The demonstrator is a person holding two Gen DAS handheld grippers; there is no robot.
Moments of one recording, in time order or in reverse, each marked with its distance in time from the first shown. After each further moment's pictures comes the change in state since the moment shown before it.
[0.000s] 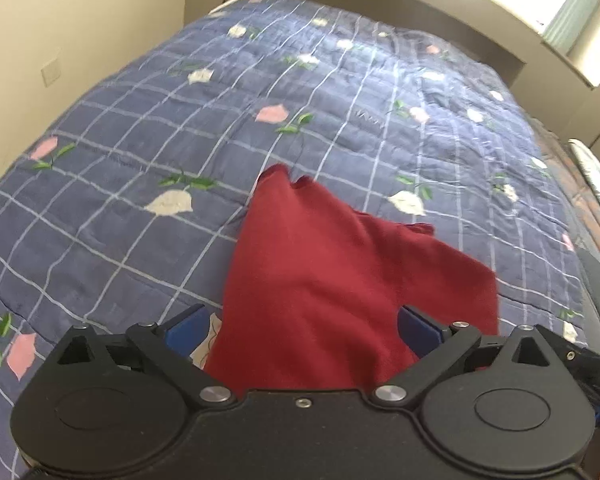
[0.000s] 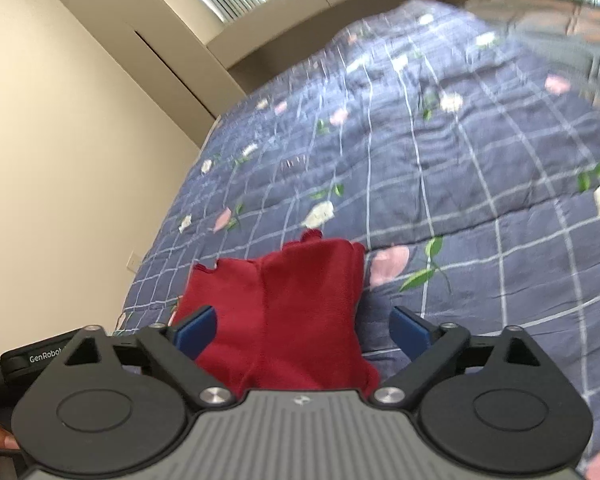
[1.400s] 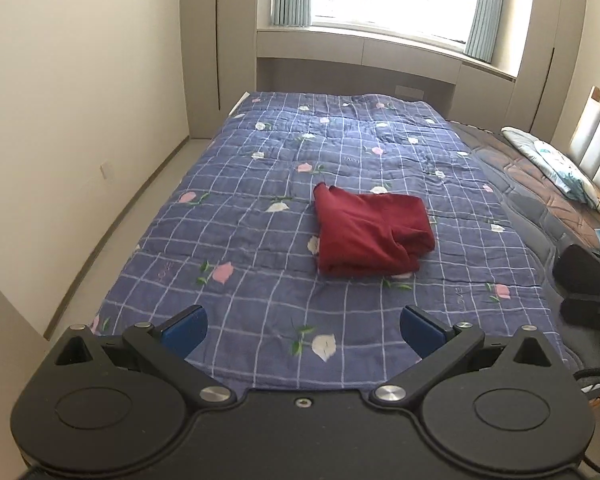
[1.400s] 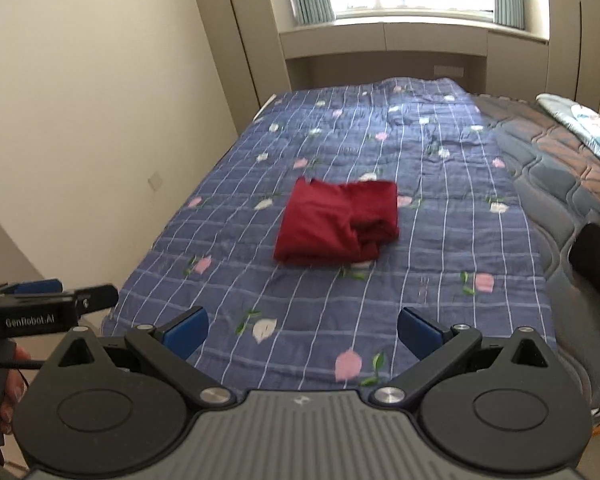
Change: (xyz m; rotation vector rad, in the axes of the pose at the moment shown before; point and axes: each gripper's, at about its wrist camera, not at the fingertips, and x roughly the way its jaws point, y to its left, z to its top) left arm -0.401 0.103 -0.219 0.228 -0.219 0.027; right arm -0.337 0.229 -0.207 -0.346 0.012 -0.184
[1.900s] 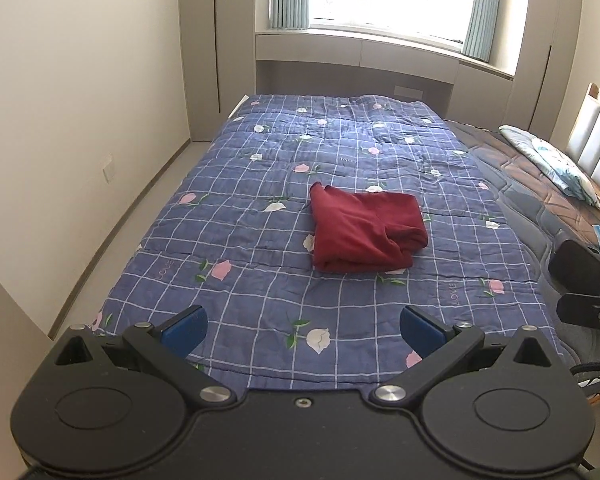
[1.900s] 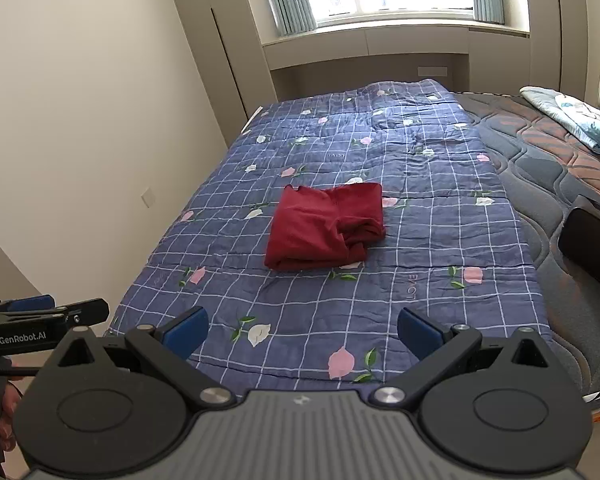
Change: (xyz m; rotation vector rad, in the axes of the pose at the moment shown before) left arm -0.016 -0.017 -0.005 0.020 -0.010 0.014; right arm -0.016 -0.022 -0.008 0.062 -0.043 -0.007
